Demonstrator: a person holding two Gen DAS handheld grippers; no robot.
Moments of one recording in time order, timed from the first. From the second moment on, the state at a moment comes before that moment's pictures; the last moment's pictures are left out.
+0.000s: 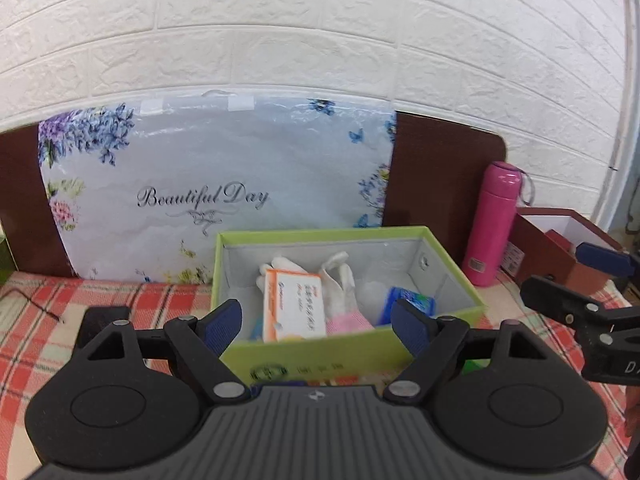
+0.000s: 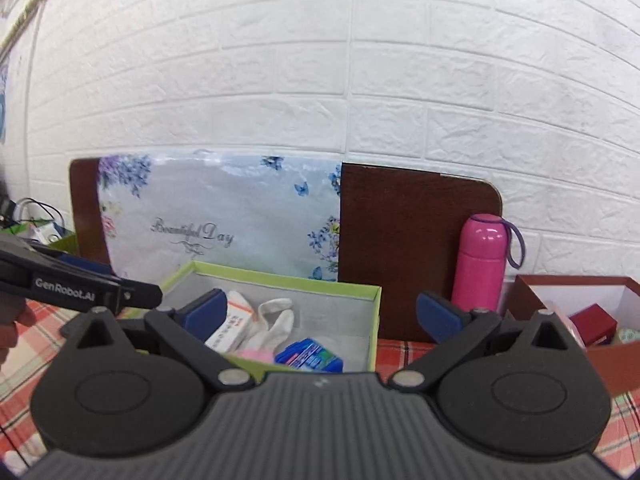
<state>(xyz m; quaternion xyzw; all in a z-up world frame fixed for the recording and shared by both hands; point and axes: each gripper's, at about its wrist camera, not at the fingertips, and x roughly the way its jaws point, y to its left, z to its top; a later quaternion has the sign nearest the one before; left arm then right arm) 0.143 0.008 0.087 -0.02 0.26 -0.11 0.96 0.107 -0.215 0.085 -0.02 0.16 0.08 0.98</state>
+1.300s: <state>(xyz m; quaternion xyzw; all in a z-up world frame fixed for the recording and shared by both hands) 0.036 0.046 -0.044 0.02 0.36 -0.20 0.91 -0.015 -0.189 -0.013 0.04 0.26 0.07 0.96</state>
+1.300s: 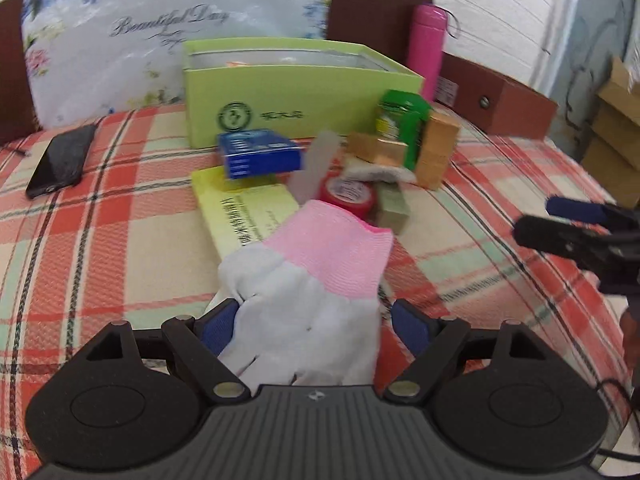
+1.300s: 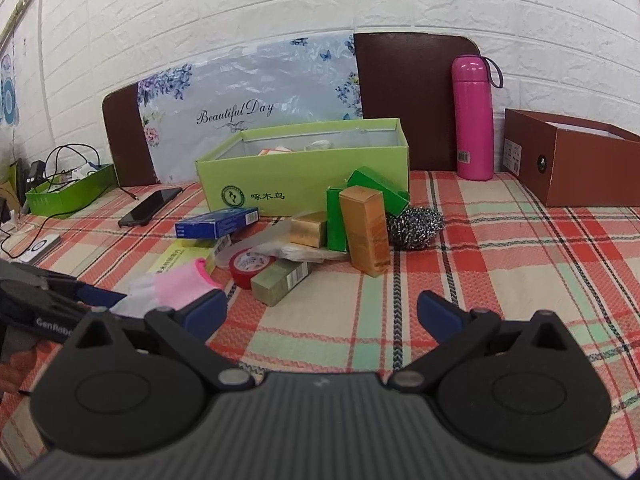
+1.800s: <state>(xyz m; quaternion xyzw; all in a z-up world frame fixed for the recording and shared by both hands) 0.026 0.043 -0.043 0.01 0.37 -0.18 0.91 0.042 -0.154 -0.031 0.03 0.31 0.10 0.94</state>
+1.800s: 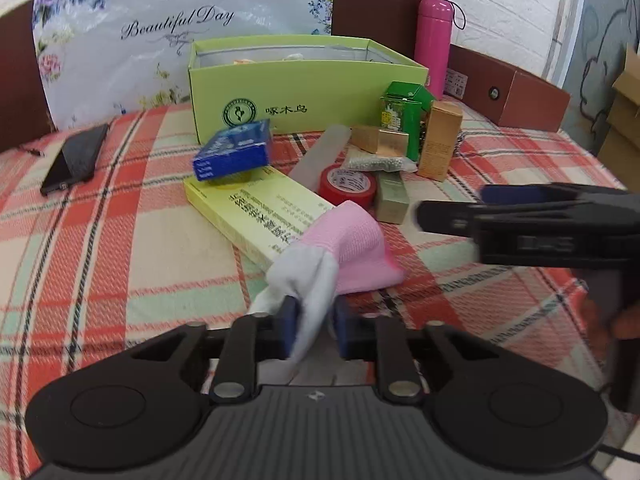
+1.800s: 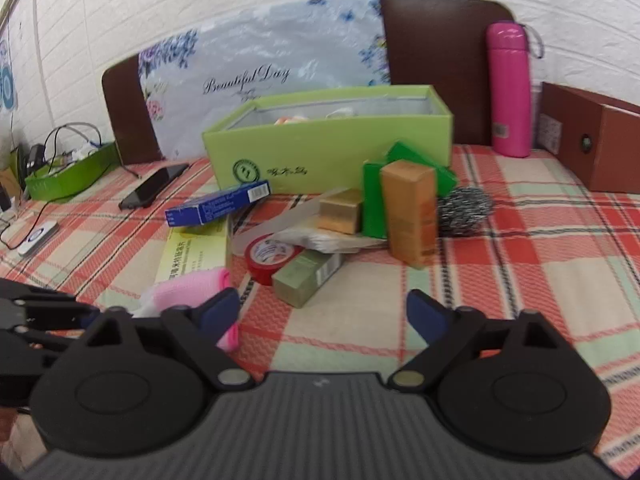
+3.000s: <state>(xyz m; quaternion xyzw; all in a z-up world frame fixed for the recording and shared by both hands) 0.014 0.017 -0.045 0.02 0.37 -0.24 0.90 0.006 -0.188 -0.046 0.01 0.34 0.09 0.94</state>
